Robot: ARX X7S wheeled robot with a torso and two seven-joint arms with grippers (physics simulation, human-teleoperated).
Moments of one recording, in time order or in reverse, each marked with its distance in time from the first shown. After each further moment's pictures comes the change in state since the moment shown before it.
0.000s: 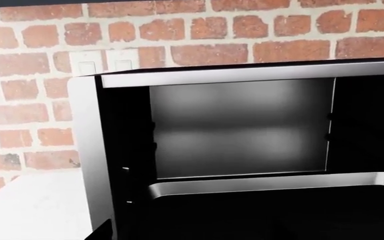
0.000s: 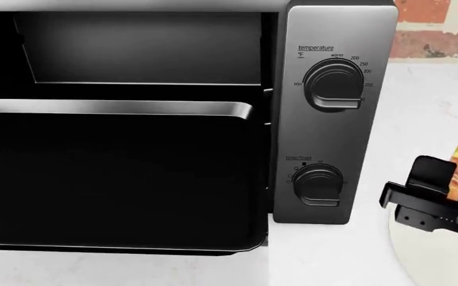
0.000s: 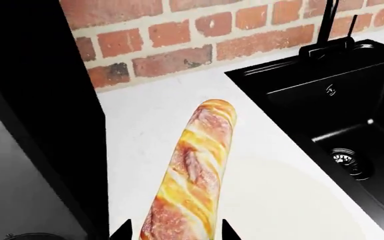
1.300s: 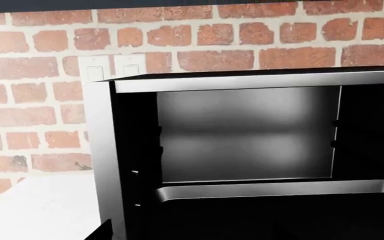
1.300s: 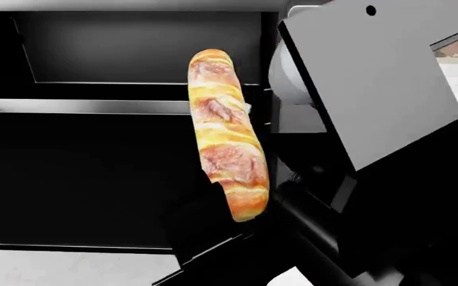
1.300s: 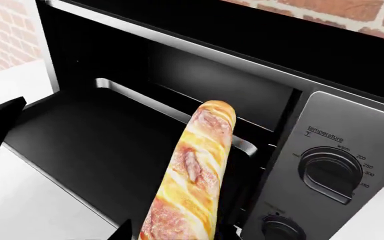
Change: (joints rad) left arm 0.042 -0.031 -0.021 0.000 0.009 0.059 0.015; right arm 0.788 0.180 -0.846 -0.168 0.844 -0.380 0.010
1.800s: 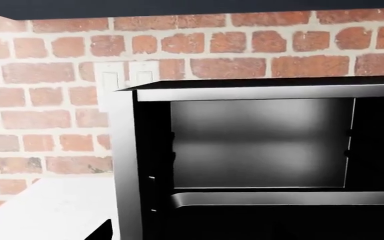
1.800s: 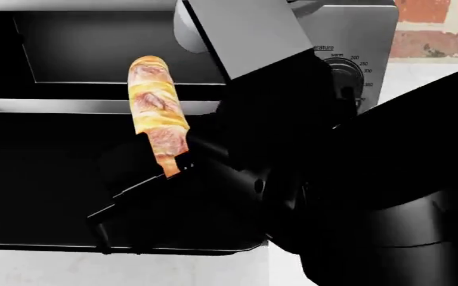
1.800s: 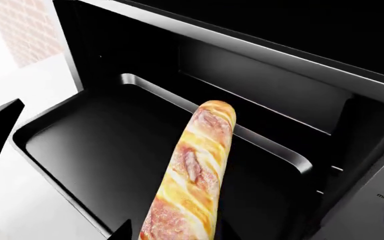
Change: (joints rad) left arm 0.022 -0.031 -0.053 -0.007 -0.025 0.025 -0.009; right arm -0.004 -0.213 -0.099 0.270 -0.208 0.087 -0.179
